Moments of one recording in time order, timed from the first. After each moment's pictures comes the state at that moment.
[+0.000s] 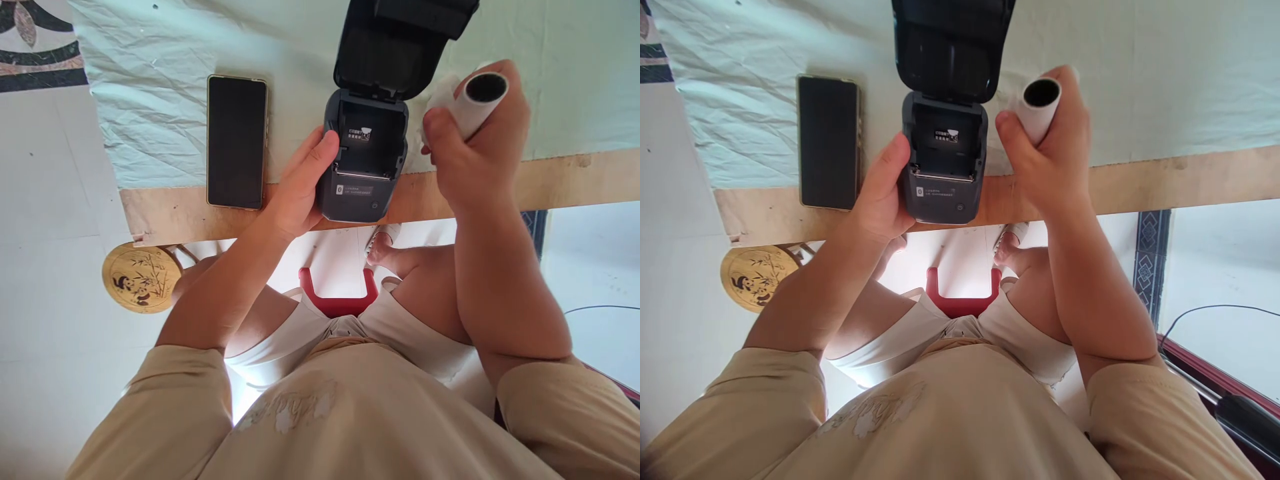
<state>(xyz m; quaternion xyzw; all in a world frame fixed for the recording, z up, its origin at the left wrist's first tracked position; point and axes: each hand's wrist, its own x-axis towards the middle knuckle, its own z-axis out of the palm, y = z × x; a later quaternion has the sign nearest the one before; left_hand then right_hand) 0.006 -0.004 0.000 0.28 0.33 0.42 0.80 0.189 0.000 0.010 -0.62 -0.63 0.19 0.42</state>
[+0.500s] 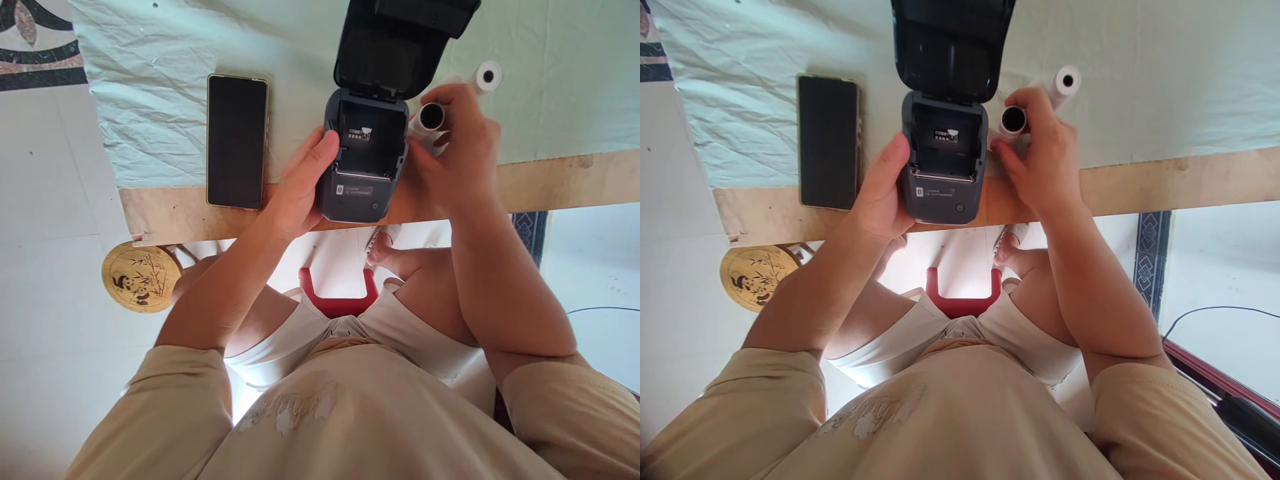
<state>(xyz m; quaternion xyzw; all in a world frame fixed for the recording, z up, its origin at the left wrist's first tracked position) 0.006 -0.005 -0.004 0.28 0.33 0.44 0.79 0.197 0.001 -0.001 -0.64 -0.70 0.11 0.29</state>
